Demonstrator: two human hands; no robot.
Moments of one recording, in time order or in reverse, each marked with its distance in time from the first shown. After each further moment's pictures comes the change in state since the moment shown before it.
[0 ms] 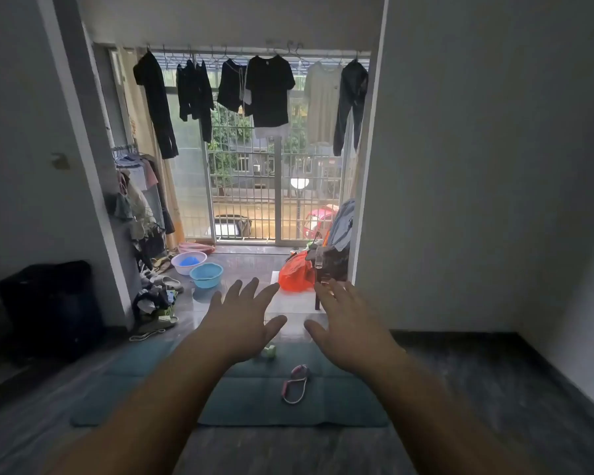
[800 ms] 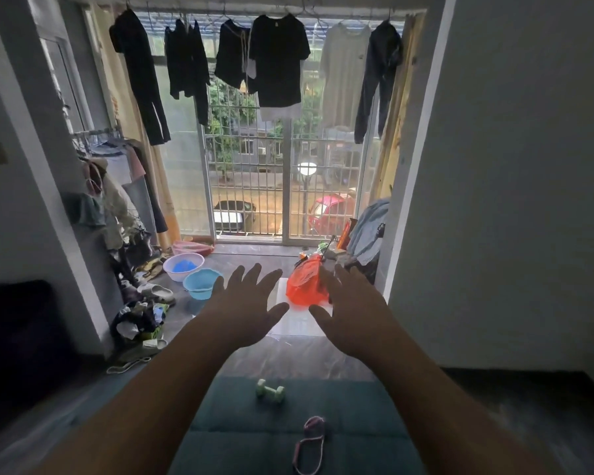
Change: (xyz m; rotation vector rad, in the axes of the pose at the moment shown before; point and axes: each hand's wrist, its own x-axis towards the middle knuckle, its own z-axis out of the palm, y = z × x) left_hand 0.432 -0.149 0.052 -0.024 -0.040 -0.049; right_hand 0.454 0.057 0.114 -0.025 0.058 -0.003
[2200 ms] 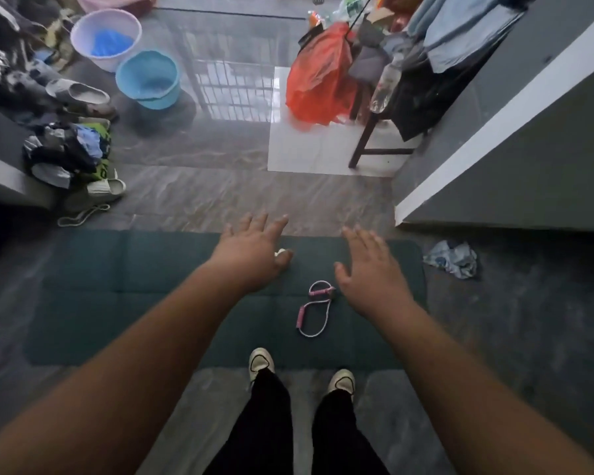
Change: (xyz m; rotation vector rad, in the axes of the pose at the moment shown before) left_hand 0.472 -0.115 0.383 -0.163 -0.653 -0.025; right_hand 0.346 0.165 0.437 0.162 -0.673 0.317
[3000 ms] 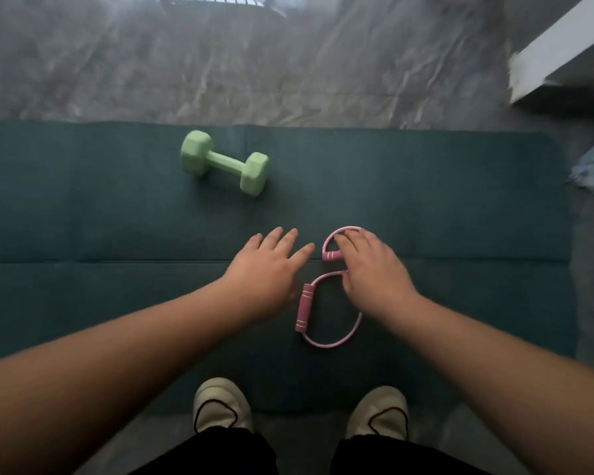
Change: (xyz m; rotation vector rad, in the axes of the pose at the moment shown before) left_hand 0.361 -0.097 0.588 0.295 -0.179 0.312; right_hand 0.293 0.252 0.596 -0.232 -0.141 -0.209
